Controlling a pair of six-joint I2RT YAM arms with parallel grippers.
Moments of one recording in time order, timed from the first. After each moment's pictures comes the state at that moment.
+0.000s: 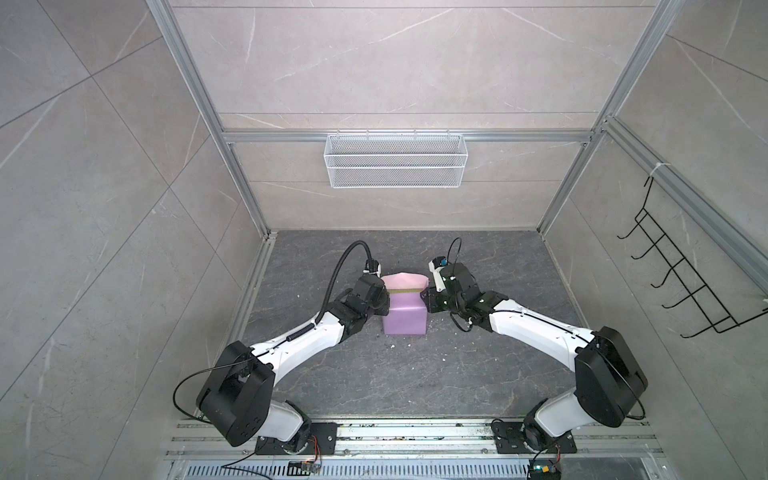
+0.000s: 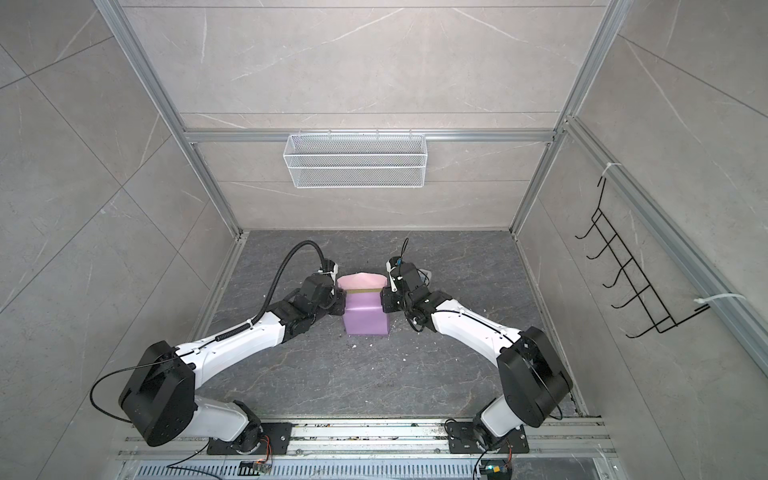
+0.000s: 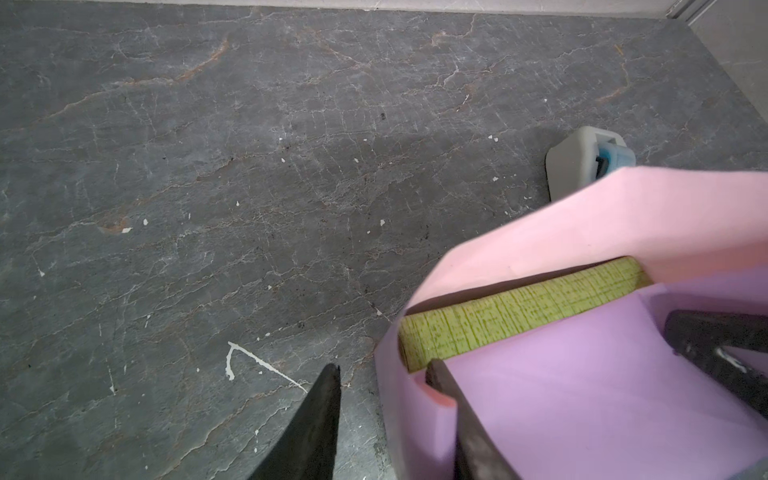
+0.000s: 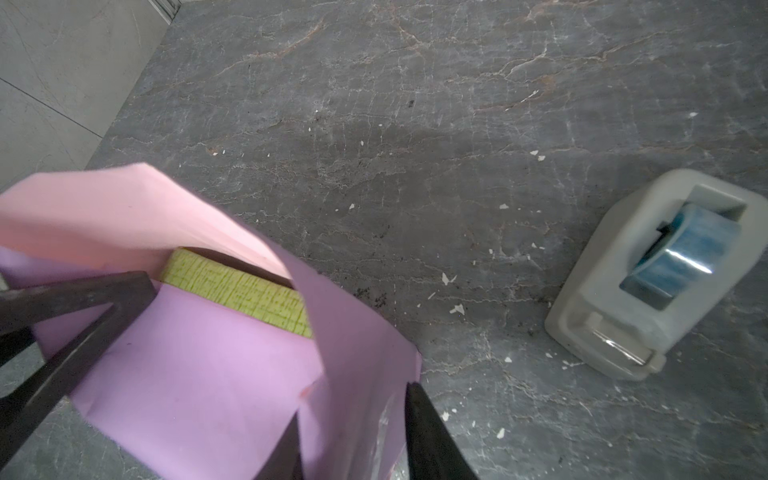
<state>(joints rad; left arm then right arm) -0.67 1.43 0.91 -0.18 -0.23 -0.38 0.63 1.55 1.03 -0.21 0.00 0.37</state>
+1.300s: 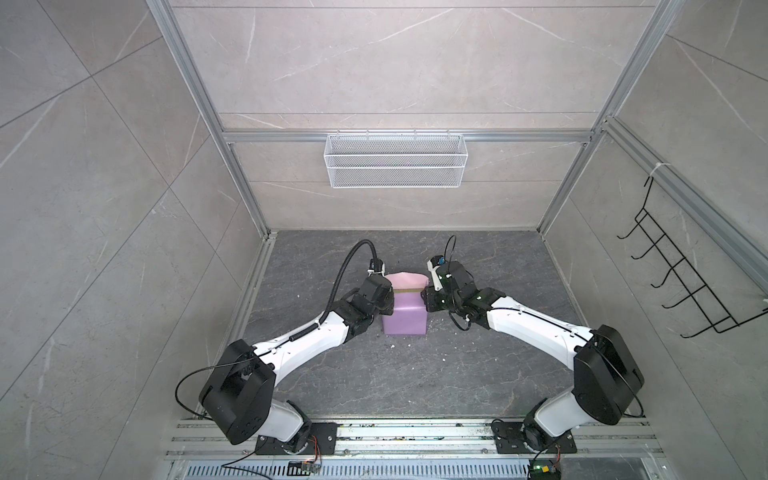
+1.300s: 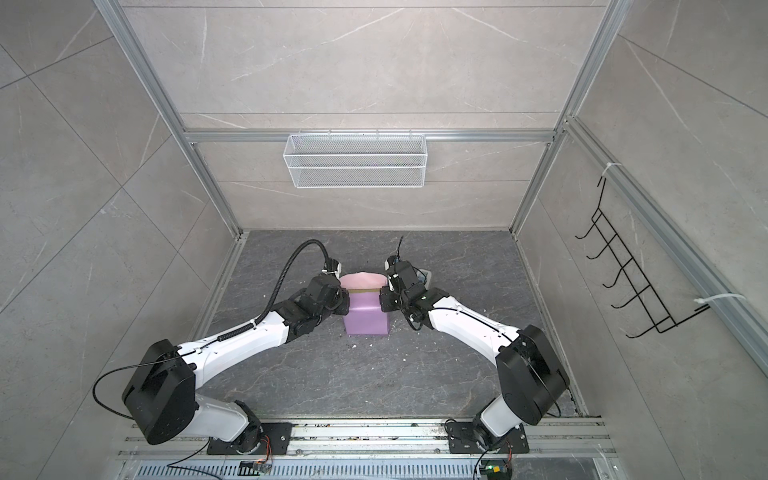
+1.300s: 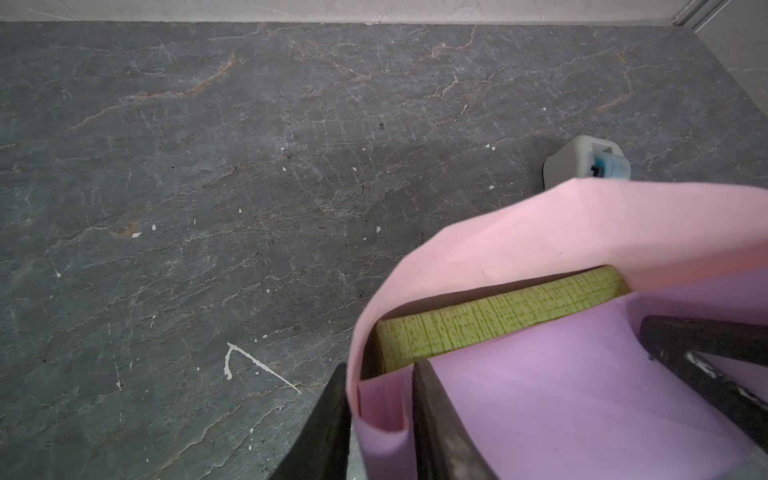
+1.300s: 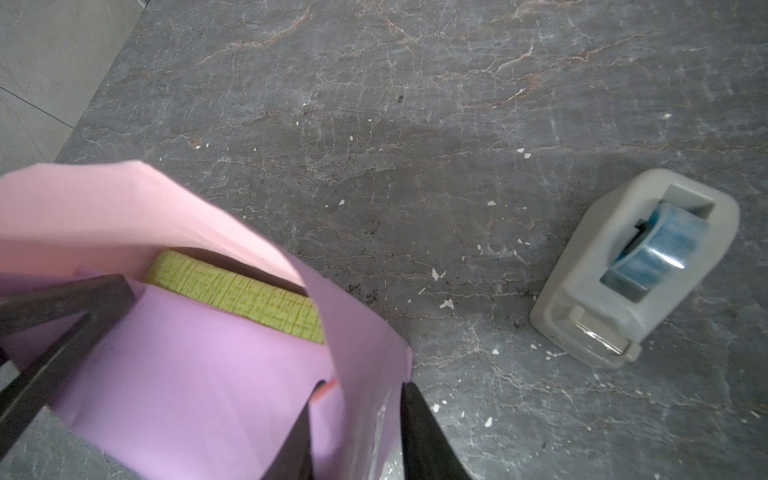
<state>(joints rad) -0.73 1.44 0.95 -0.21 -0.32 -0.42 0.65 1.56 1.08 -0.29 0.05 0.37</state>
